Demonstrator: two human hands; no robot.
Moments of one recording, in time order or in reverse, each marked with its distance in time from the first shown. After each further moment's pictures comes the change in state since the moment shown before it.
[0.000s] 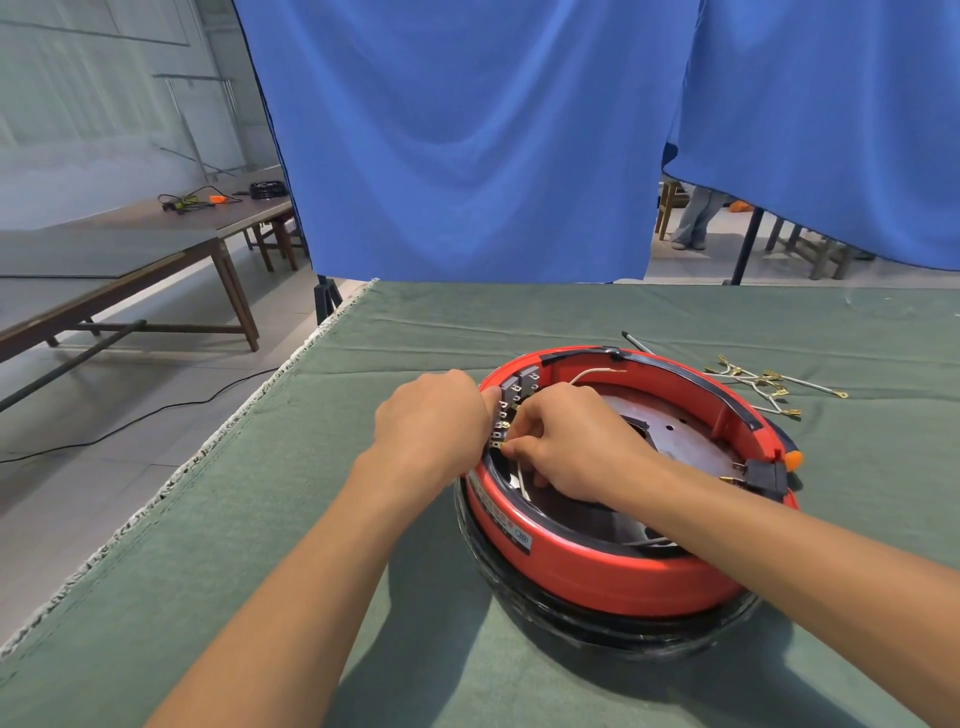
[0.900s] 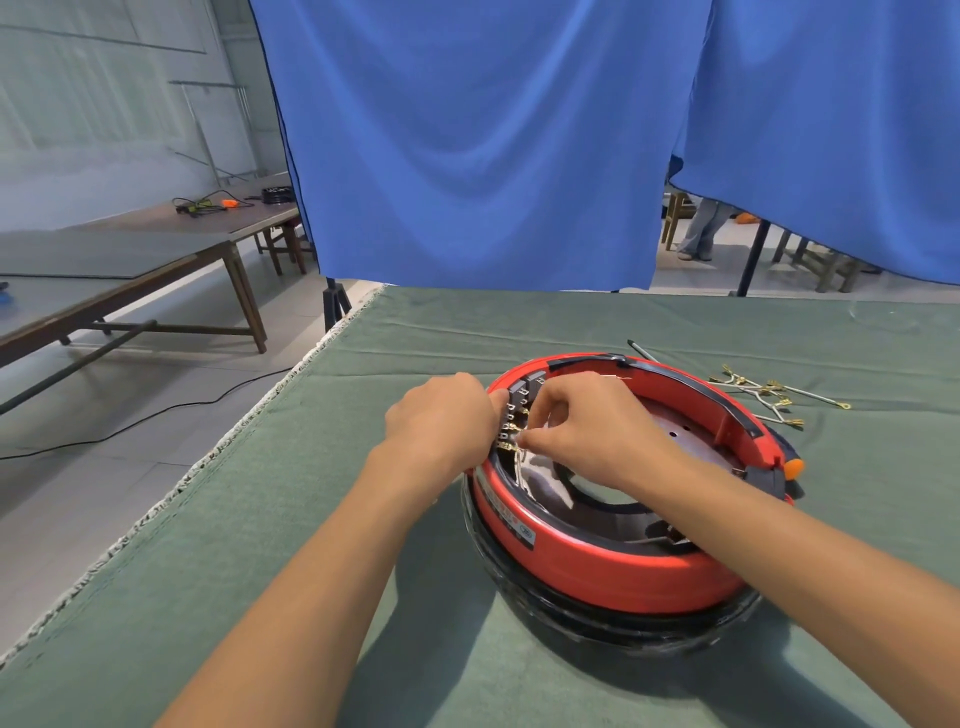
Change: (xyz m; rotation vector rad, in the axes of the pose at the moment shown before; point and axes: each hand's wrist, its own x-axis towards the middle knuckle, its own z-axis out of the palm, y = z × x) left_hand 0.002 -0.002 -0.001 -0.068 -0.048 -0.036; right_hand 0.003 0.006 -0.009 -0.057 0.125 -0.017
